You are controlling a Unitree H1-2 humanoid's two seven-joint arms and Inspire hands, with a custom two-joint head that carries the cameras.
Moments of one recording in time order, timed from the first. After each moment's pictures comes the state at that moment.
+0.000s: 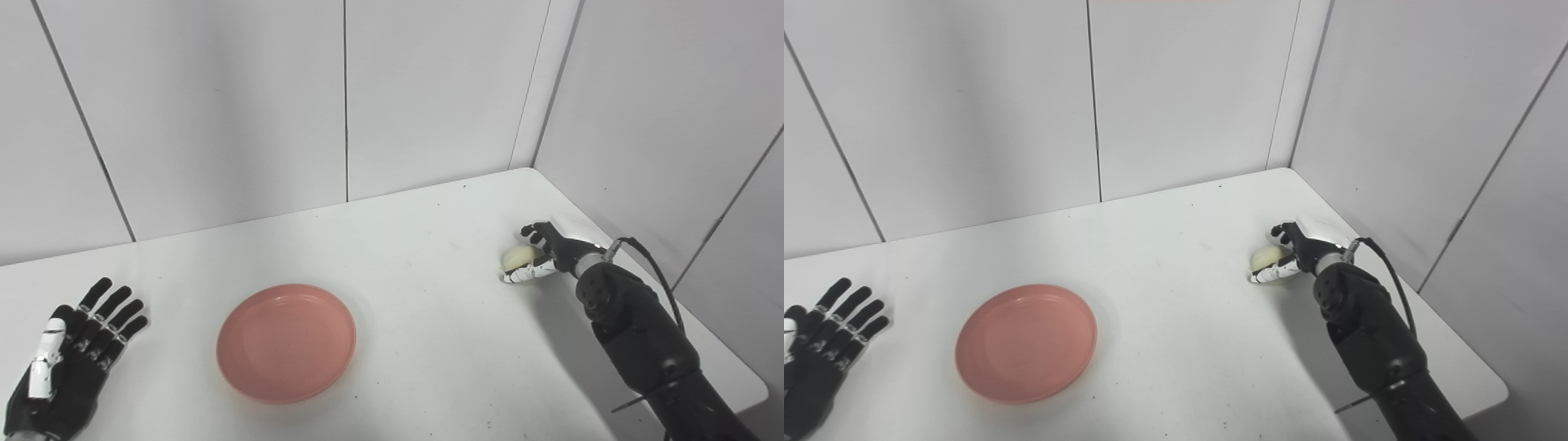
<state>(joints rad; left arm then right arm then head) -0.40 0.21 0.13 0.51 -0.49 0.05 -0.50 -0.34 -0.67 -0.05 0.14 -0.73 0.46 0.34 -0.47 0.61</state>
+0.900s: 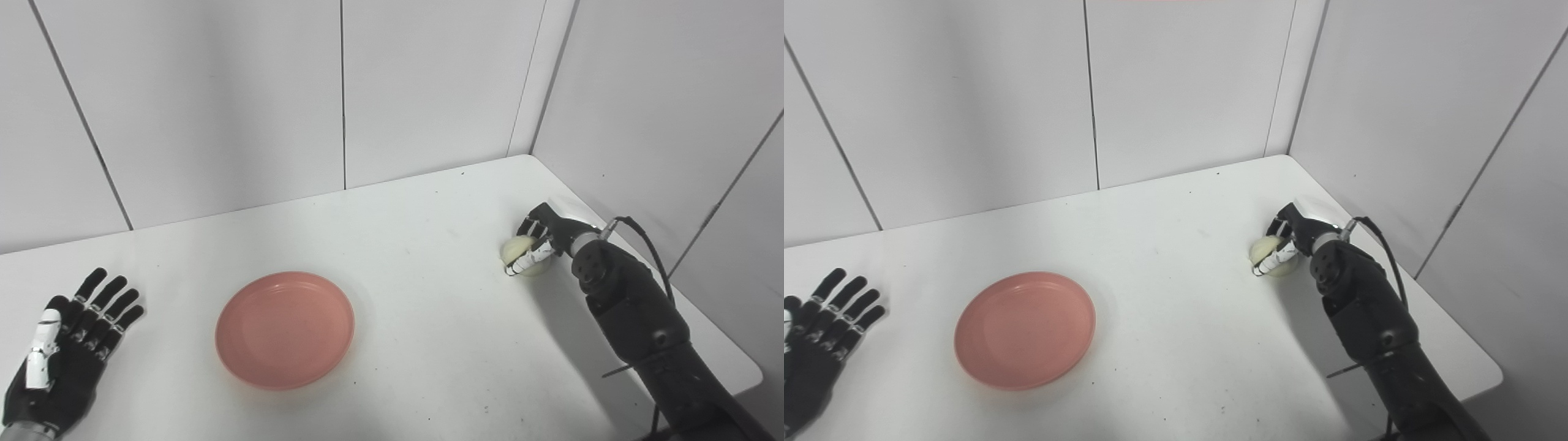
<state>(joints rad) -0.40 0.21 0.13 0.51 -0.49 0.05 -0.50 -0.38 -0.67 -0.06 0.19 -0.69 0.46 0.35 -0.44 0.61</state>
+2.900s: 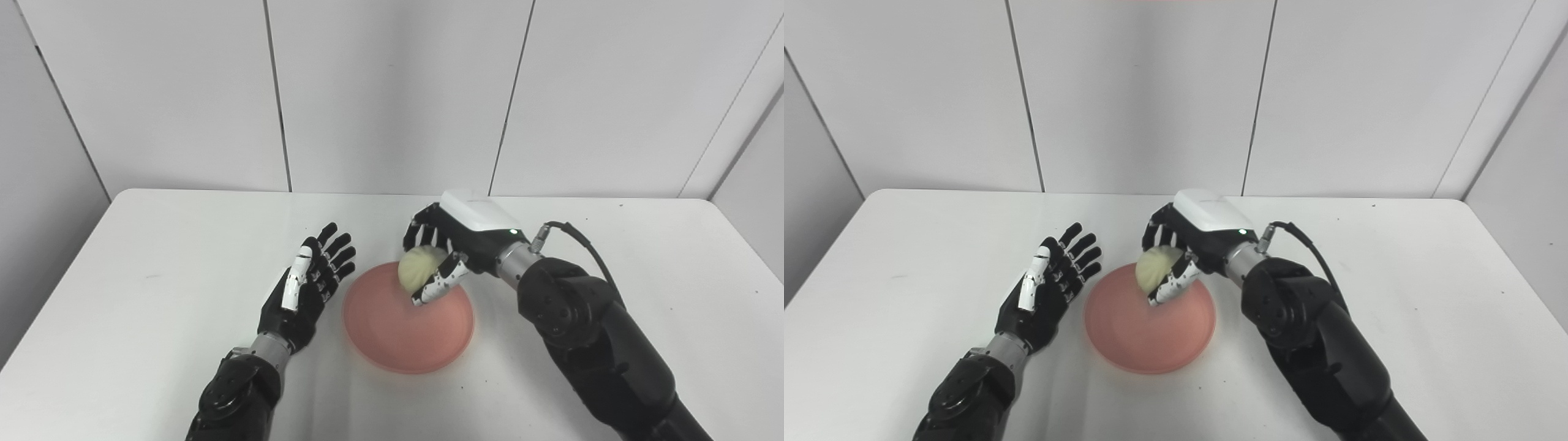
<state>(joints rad) -0.37 -0.01 -0.02 0.37 -0.32 0.06 -0.26 -0.64 -0.34 0.42 -0.22 -0.74 0.42 0.58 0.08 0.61</state>
